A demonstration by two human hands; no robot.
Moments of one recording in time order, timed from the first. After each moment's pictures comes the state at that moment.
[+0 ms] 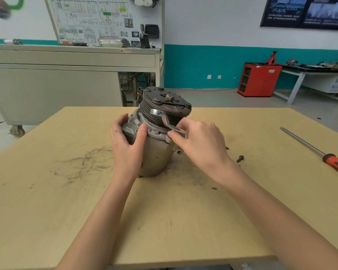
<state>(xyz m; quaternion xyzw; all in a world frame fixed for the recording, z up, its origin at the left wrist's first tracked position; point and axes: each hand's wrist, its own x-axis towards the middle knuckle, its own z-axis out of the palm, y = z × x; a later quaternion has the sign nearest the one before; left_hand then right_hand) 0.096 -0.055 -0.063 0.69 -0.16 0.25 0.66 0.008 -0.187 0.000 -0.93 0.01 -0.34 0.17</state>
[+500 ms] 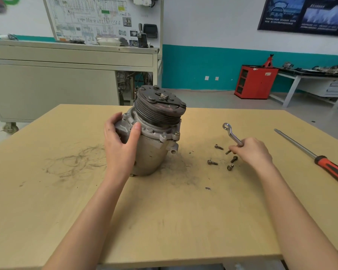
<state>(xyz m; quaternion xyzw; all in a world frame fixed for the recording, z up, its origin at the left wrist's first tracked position) 0.096 -0.054 -0.063 0.69 -0.16 0.25 0.67 0.017 -0.349 -0.061 -0.90 0.35 -0.14 0.22</state>
